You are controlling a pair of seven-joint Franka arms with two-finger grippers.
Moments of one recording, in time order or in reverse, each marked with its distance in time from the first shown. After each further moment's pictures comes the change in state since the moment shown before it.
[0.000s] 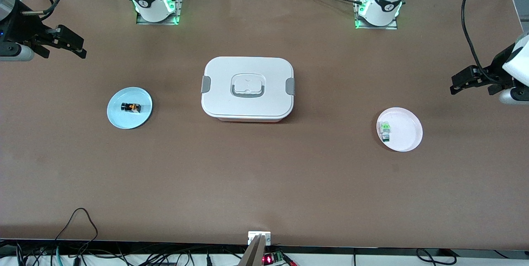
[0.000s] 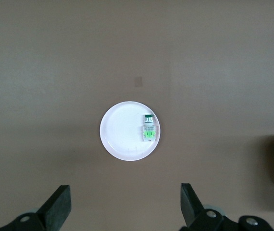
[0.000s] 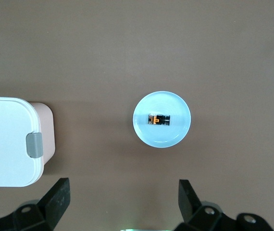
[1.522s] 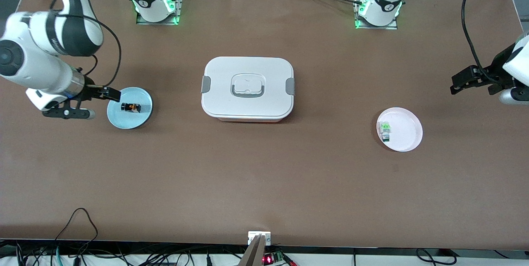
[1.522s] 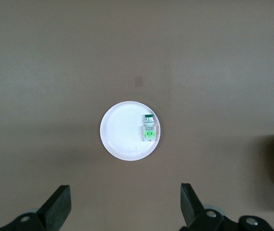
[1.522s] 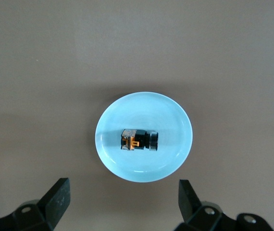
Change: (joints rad) left arm 0.000 0.000 0.001 0.000 0.000 -0.001 0.000; right arm -0.012 0.196 -0.039 -0.429 -0.079 0.512 0.002
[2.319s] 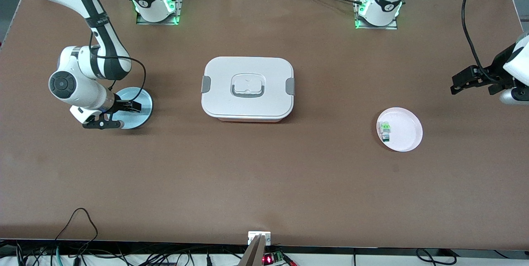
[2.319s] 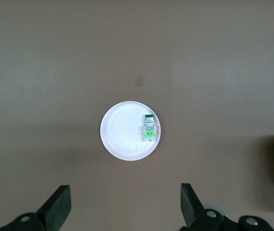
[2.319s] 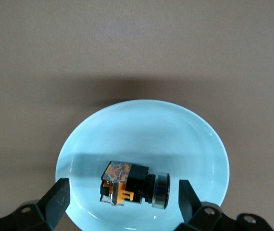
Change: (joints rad) left arm 0.000 0.000 0.001 0.000 0.000 0.000 -0.001; right arm 0.000 0.193 -0.029 -0.150 -0.007 0.342 -0.073
